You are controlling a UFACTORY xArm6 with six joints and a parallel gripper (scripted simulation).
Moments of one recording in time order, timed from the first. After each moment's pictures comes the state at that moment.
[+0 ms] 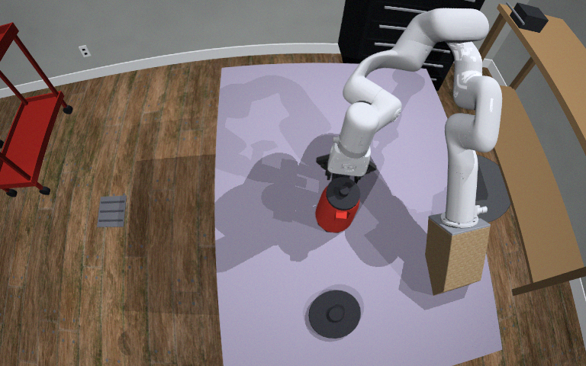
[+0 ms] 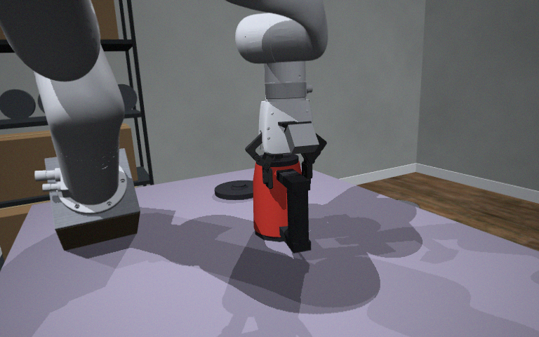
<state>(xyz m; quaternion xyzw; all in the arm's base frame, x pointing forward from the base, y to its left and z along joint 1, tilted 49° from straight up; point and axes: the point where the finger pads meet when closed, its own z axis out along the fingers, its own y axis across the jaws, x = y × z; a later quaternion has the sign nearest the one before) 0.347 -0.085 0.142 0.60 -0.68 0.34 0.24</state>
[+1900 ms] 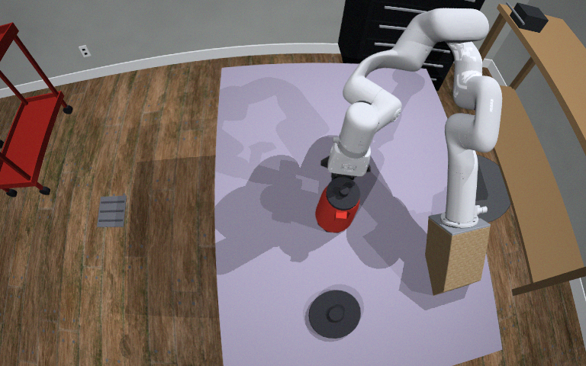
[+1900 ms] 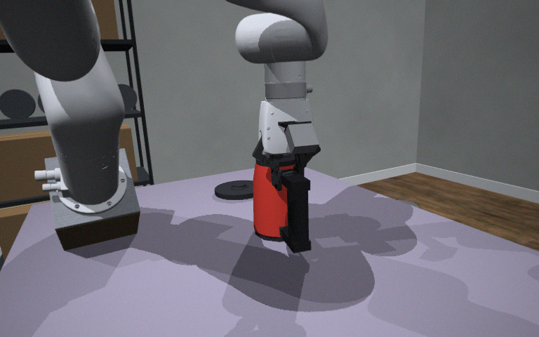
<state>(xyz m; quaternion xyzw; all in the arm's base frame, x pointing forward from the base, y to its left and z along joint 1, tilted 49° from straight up) 0.347 -0.085 0.142 0.60 -0.68 0.34 0.24</state>
